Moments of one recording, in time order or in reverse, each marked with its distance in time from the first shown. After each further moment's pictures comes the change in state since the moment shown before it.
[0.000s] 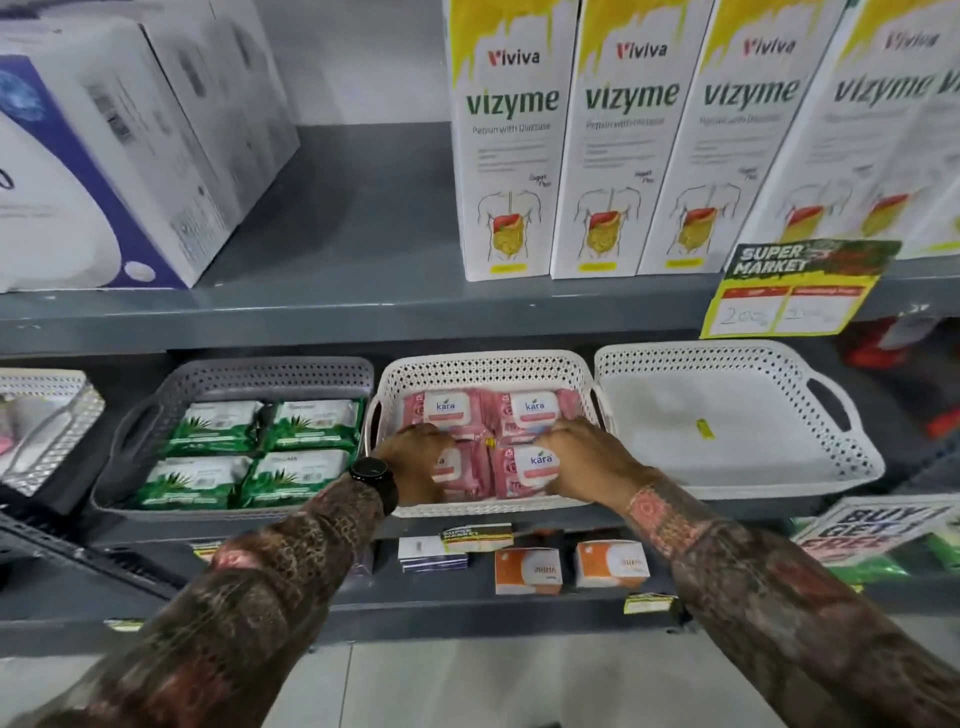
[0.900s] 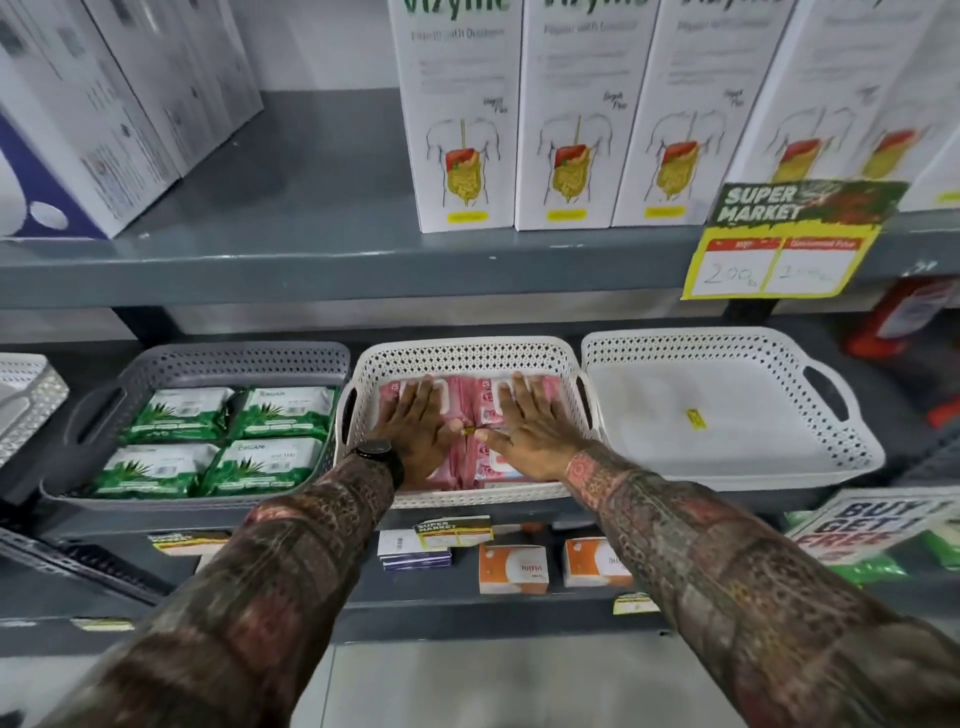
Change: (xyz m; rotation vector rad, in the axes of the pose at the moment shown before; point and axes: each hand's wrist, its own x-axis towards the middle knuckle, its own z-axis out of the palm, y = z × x) left_hand 0.048 0.009 0.036 -0.082 0.111 -0.160; right_hand 0.050 0.007 0.038 0.056 -0.179 0.072
